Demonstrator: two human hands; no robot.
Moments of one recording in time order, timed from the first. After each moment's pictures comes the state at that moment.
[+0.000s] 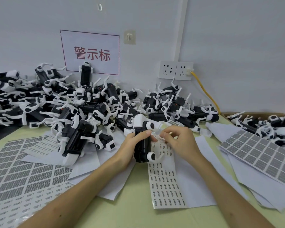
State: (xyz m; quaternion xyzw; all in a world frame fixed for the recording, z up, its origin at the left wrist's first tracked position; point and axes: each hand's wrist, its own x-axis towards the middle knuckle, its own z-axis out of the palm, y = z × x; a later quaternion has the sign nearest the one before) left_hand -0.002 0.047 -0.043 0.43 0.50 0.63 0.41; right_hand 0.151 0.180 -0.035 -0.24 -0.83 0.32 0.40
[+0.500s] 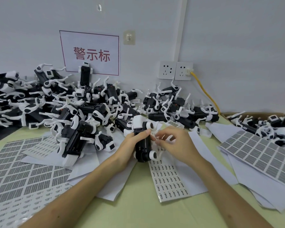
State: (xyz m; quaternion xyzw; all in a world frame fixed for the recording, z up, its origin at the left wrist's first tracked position) left_hand -0.006 0.050 -0.042 0.42 0.50 0.62 0.43; right_hand 0.151 0.176 -0.039 -0.21 -0.86 0.29 0.37
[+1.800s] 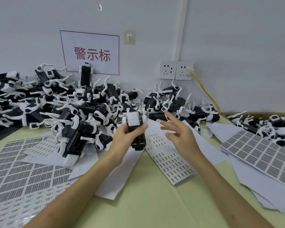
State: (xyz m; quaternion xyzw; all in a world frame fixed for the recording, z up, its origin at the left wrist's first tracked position) left_hand -0.015 0.046 -0.030 0.40 0.55 0.67 0.29; right_hand 0.154 0.176 -0.035 -0.22 -0.80 0.38 0.41
